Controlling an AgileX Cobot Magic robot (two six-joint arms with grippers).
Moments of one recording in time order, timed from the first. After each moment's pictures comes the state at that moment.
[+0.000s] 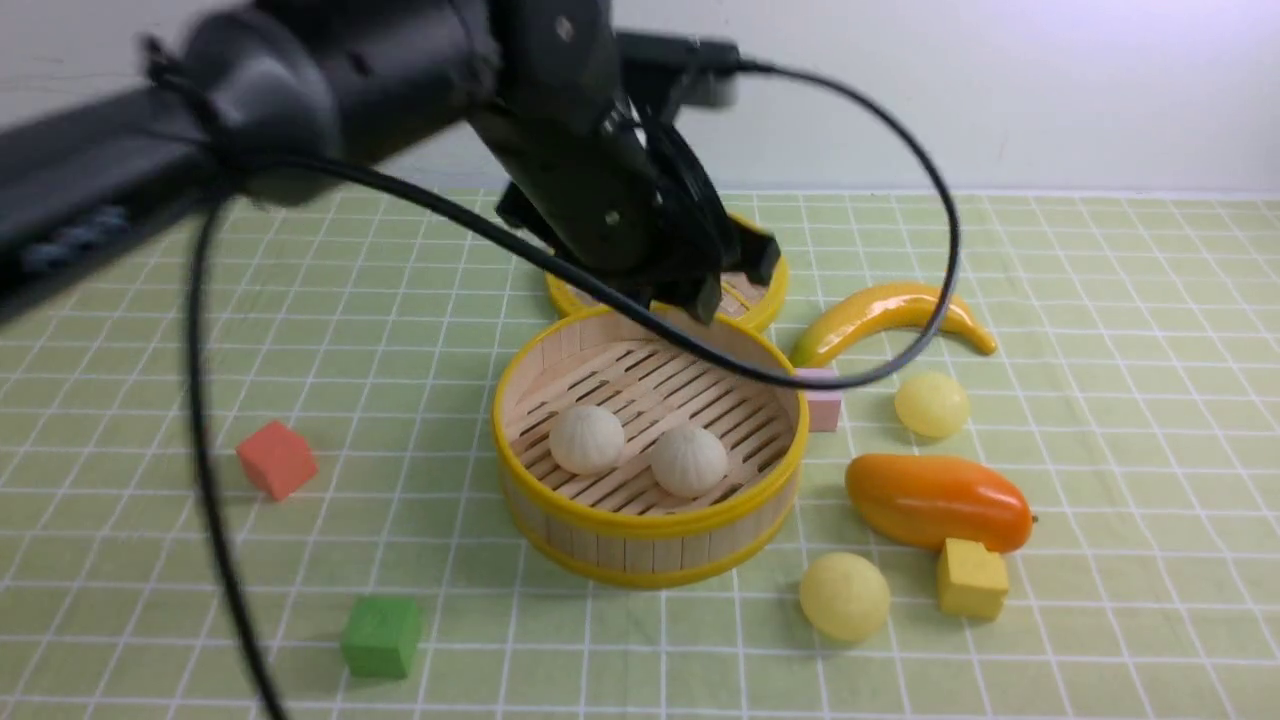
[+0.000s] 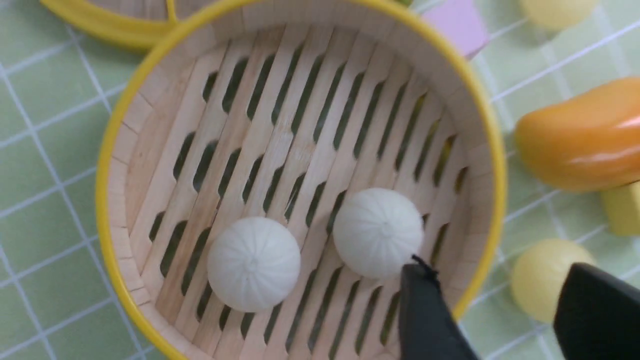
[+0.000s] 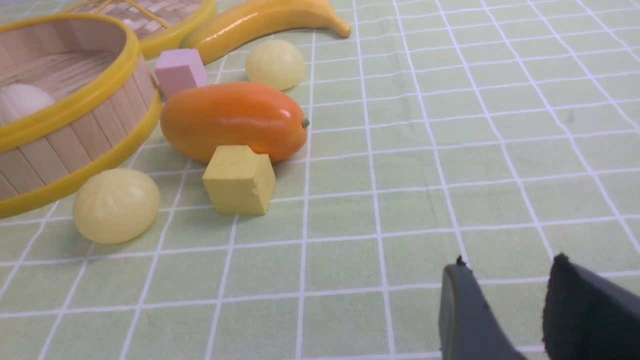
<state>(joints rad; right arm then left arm) 0.04 -0.01 0.02 -0.04 0.39 0.17 -0.61 1.82 -1.80 -0.06 0.94 -0.12</state>
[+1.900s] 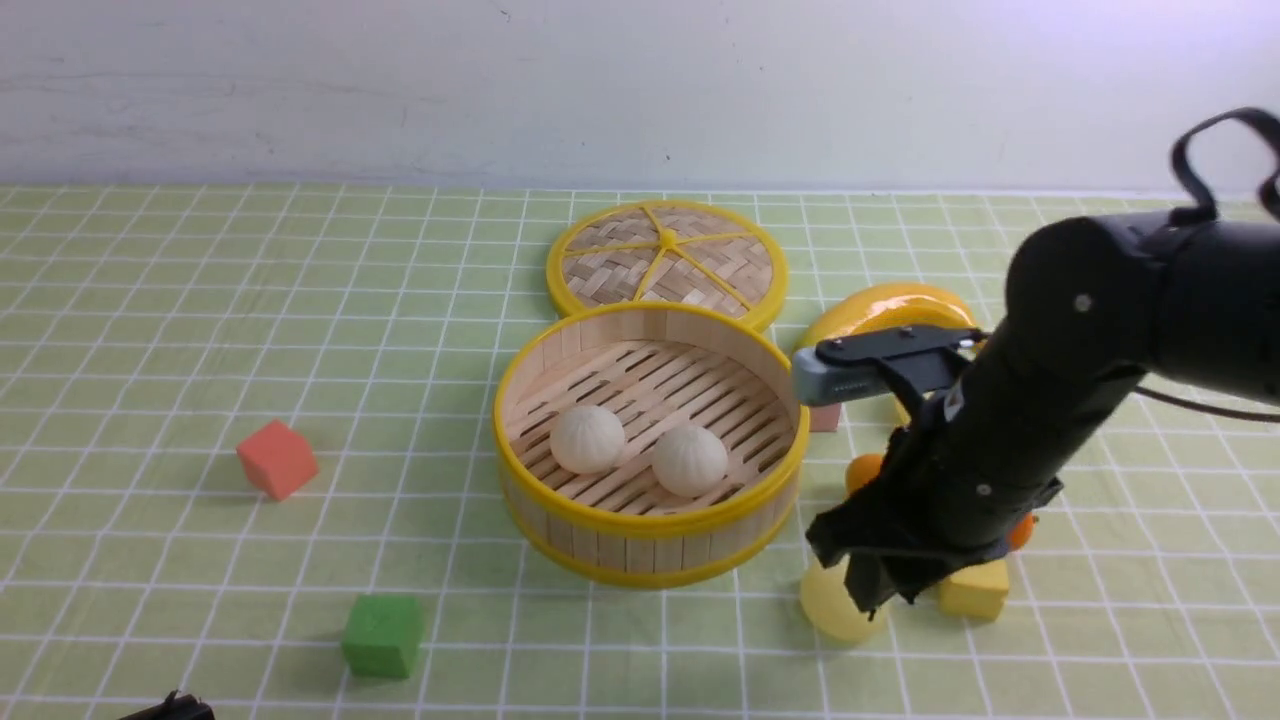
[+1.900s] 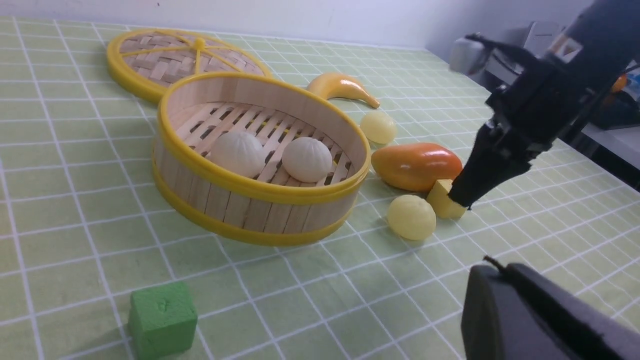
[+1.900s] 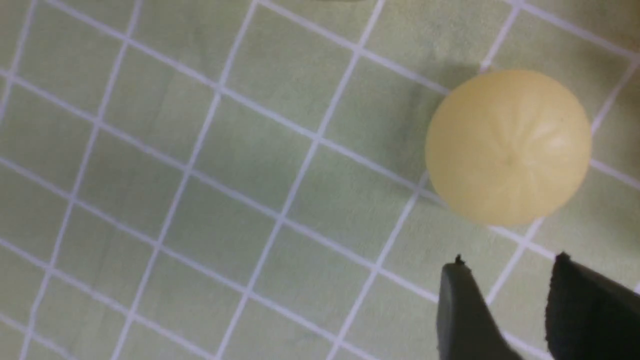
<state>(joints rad) 0.44 1.73 -1.20 0.25 0.88 -0.06 -0.61 0.19 -0.25 -0.22 0.29 -0.10</state>
